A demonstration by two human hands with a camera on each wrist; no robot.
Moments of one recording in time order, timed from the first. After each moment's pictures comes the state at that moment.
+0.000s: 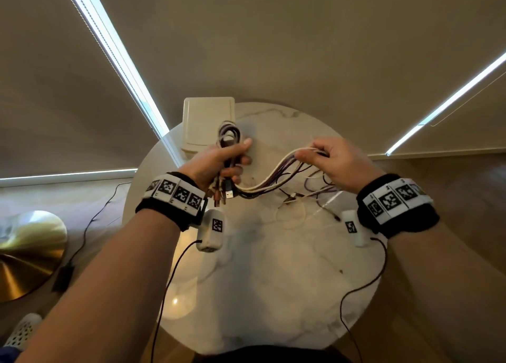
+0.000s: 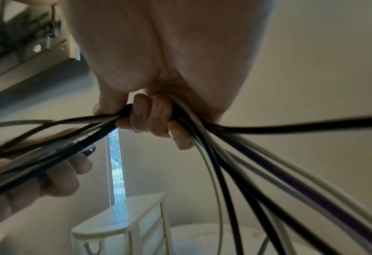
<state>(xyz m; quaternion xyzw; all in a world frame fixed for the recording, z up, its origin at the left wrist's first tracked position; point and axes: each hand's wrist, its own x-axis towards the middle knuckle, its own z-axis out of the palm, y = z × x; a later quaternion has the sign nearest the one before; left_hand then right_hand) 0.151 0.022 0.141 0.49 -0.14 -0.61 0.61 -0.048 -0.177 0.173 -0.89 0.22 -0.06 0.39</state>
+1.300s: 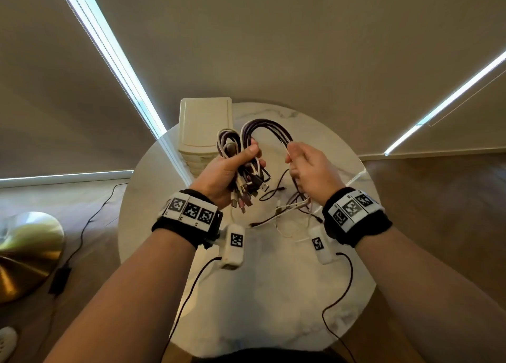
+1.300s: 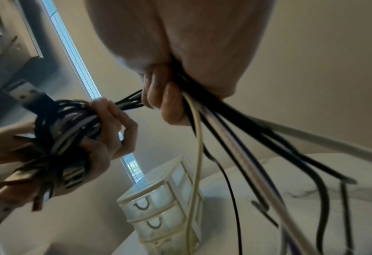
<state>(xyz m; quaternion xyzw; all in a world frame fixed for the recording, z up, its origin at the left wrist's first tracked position) 0.110 0.008 0.138 0.44 -0.06 -0.55 0.71 -0.027 -0.143 0.129 -0.79 0.31 -0.12 0.51</state>
